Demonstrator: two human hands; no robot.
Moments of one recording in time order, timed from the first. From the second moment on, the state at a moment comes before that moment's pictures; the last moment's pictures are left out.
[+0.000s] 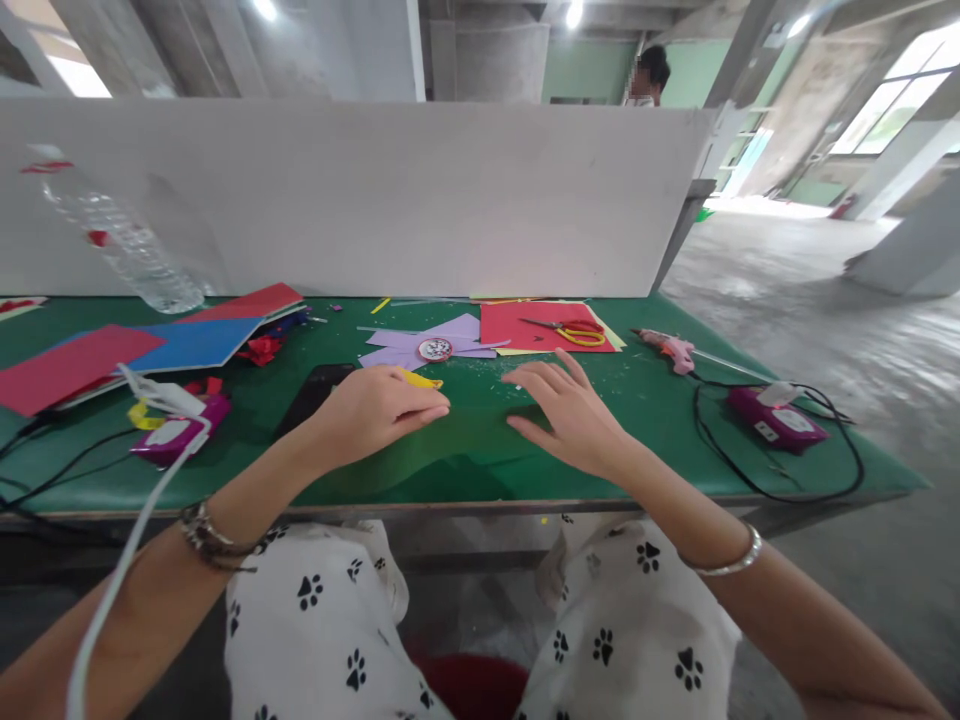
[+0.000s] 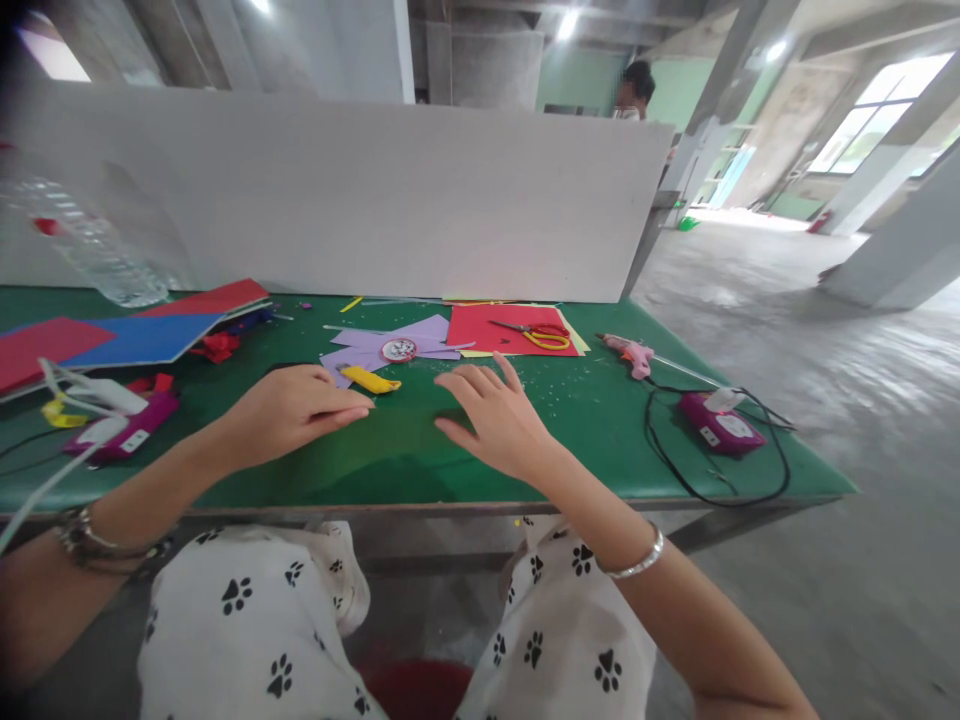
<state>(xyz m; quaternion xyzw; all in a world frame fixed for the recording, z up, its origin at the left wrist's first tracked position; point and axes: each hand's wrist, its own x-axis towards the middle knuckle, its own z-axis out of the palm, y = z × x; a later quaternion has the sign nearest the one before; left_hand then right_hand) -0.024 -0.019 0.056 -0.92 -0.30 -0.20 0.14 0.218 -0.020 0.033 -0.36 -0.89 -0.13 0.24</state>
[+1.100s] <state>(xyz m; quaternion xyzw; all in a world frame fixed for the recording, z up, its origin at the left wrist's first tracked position) -0.056 -0.005 0.029 -0.86 -0.17 -0.17 0.44 0.251 -0.007 0.045 -0.32 -0.94 0.03 0.14</state>
